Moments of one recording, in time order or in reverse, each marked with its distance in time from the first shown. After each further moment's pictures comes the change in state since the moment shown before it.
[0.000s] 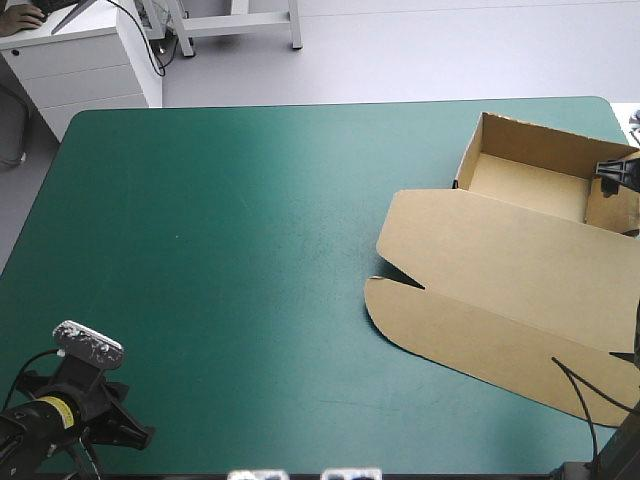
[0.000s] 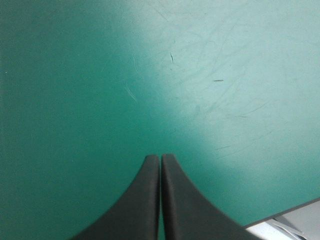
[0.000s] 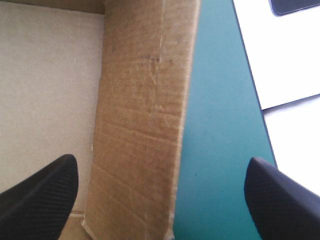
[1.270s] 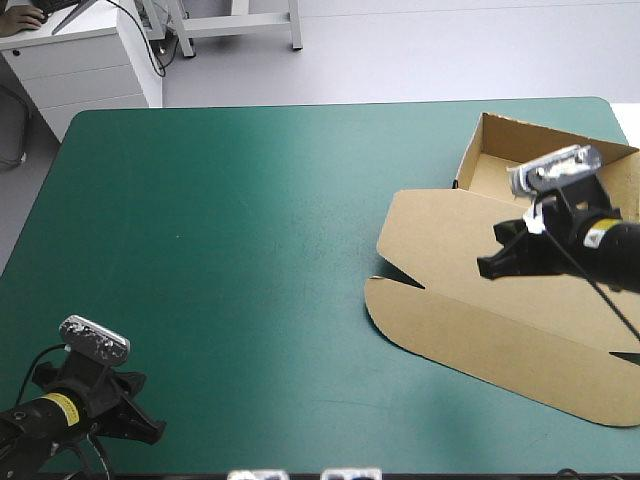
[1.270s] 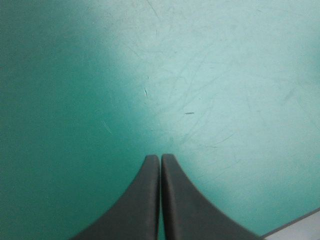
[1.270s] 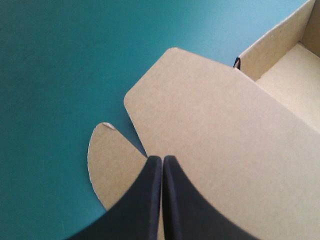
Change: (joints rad) left arm 0.000 -0.008 0.002 -0.083 -0.096 0.027; right arm 0.530 -0.903 0.506 0.327 0.038 -0.183
